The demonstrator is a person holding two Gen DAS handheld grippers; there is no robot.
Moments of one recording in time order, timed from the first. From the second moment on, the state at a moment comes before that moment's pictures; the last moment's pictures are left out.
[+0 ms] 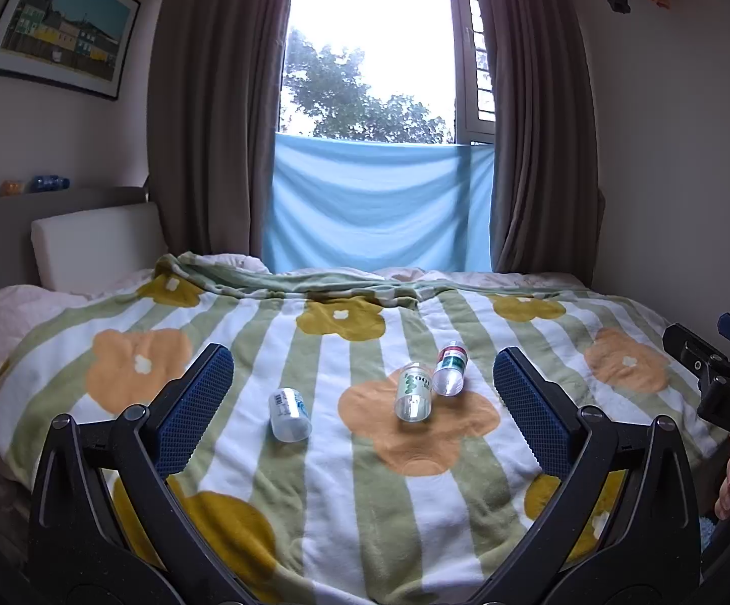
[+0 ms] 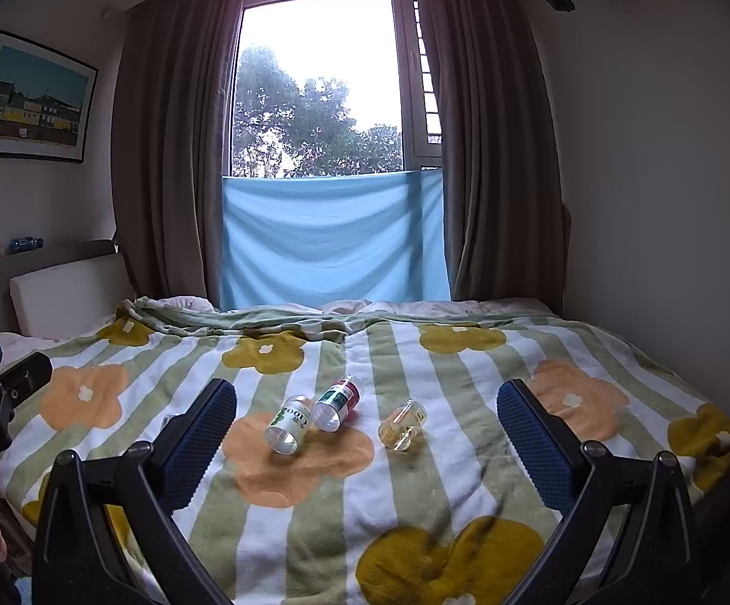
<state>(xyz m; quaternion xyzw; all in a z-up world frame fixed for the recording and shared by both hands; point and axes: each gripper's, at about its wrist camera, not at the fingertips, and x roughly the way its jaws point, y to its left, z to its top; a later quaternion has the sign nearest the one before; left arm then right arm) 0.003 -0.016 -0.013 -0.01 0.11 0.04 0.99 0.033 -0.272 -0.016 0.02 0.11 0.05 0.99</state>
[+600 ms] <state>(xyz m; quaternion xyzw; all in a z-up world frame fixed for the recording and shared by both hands) 0.055 -0.015 -0.045 -0.01 0.16 0.05 0.99 0.125 -0.272 -0.037 0.03 0.20 0.09 0.98</state>
